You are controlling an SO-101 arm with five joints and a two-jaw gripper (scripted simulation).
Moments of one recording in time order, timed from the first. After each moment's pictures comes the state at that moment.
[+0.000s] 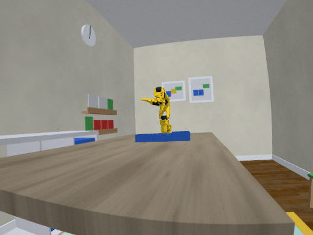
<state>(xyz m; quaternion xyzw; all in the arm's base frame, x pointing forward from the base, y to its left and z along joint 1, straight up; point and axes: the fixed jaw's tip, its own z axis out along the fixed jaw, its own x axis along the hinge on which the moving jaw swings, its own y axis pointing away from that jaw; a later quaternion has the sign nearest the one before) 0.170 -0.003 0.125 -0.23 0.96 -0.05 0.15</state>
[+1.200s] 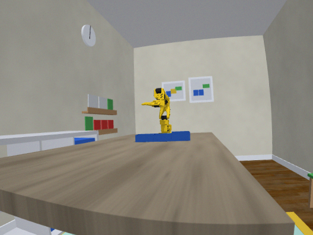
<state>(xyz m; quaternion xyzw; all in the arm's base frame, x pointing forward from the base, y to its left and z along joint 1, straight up) 0.162 -0.001 0.115 0.00 0.99 -0.01 0.11</state>
